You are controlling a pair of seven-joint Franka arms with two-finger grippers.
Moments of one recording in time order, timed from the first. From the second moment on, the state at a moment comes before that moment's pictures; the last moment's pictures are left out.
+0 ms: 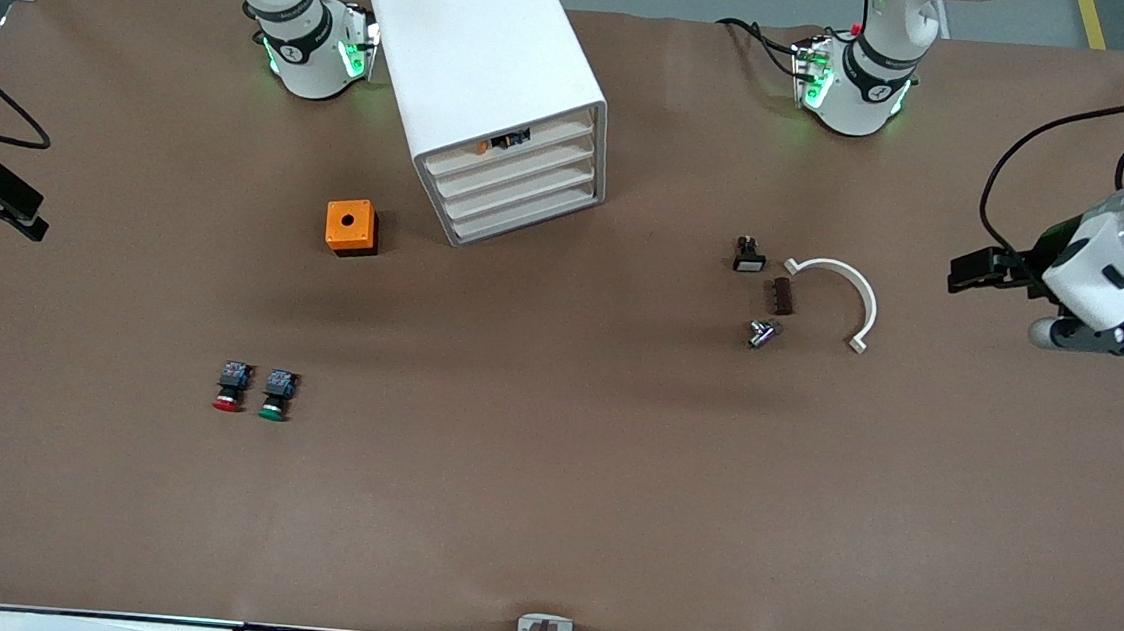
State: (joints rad) left arm 0.00 0.12 -0.10 -1.62 -0.03 1.57 -0.08; right arm -0.14 0.05 0.08 -1.53 -0.04 1.69 -0.01
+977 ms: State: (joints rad) left arm -0.35 0.43 -0.11 -1.43 -0.27 1.57 -1.00; right arm -0.14 0.05 0.08 -1.53 -0.04 1.69 -0.01
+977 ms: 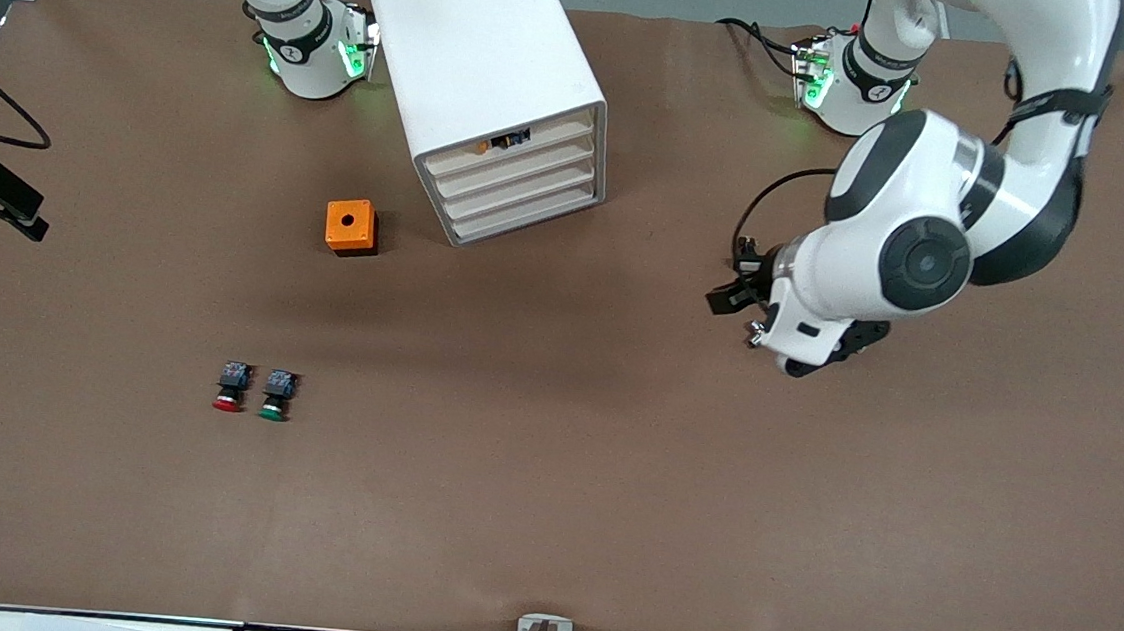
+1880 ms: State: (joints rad) left arm -0.37 0.78 -0.21 -1.36 -0.71 1.56 -1.94; right arm -0.14 0.05 0.08 -1.53 -0.04 1.69 -0.01
